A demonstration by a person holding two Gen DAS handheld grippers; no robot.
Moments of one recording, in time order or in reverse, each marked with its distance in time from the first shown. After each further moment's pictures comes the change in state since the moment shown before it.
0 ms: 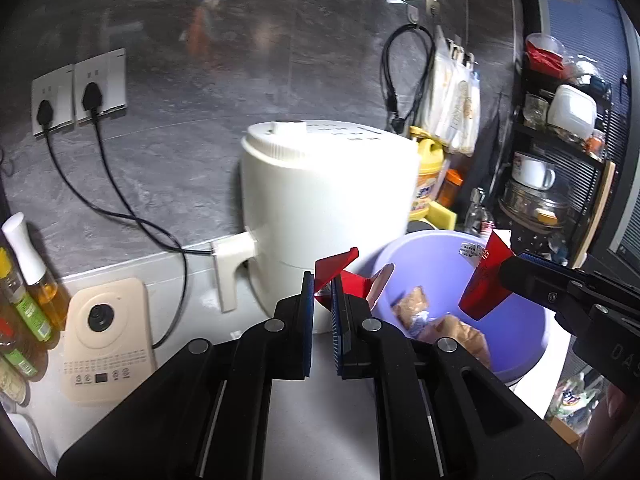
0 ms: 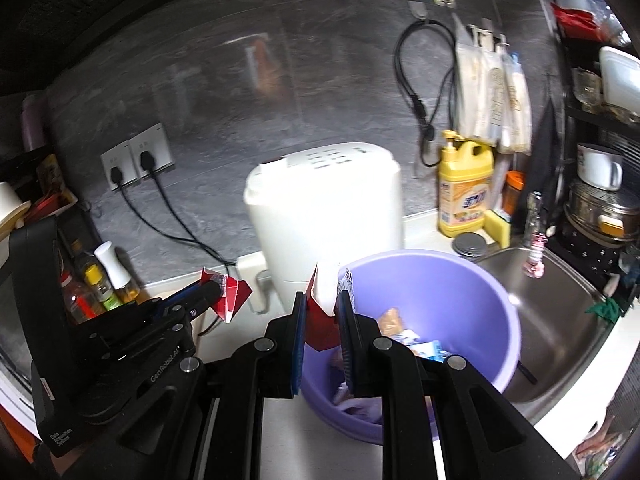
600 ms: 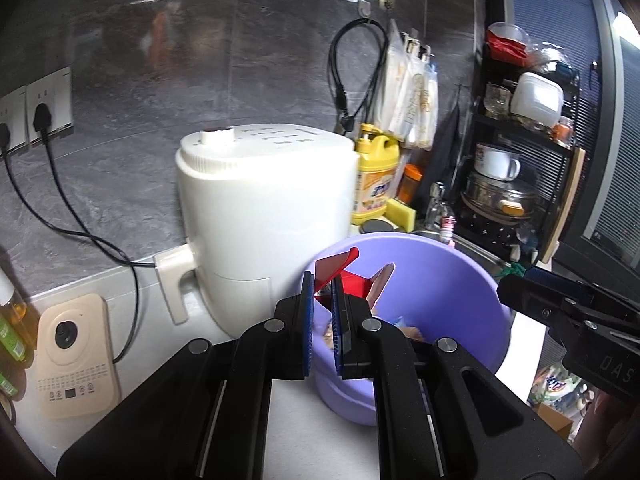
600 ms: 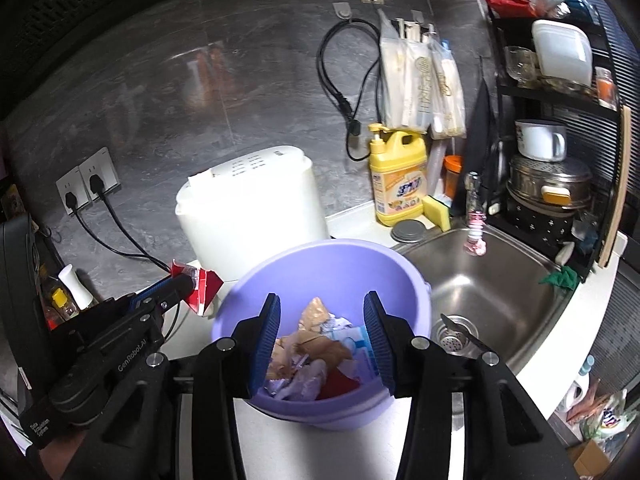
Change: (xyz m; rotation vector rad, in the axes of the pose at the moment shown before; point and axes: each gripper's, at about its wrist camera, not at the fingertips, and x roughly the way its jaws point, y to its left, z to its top) left arm 0.008 -0.041 0.005 0.057 -0.001 -0.119; right arm -0.025 -0.049 -0.012 0.108 -0.014 -0.153
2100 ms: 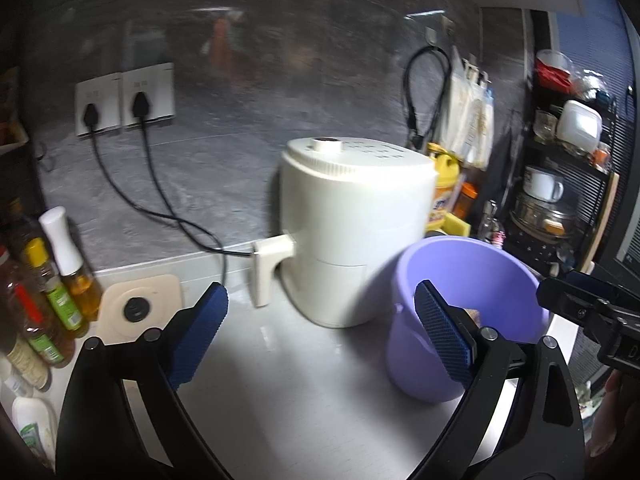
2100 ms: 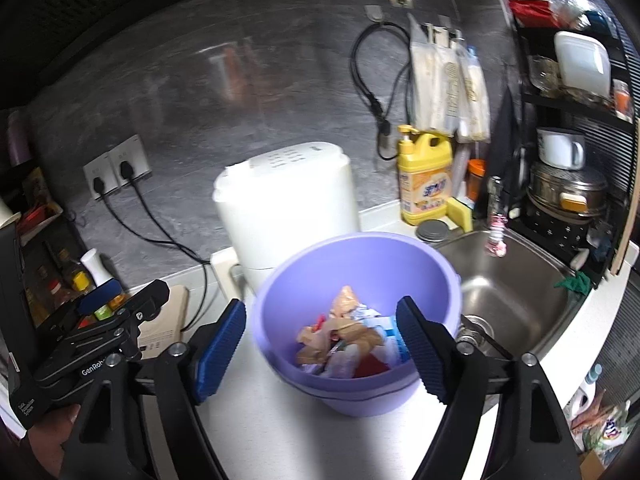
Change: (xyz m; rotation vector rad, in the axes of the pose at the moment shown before) left arm -0.067 0.057 -0.019 -0.089 -0.049 0.212; right arm -0.016 0.030 -0.007 -0.055 0.010 0.083
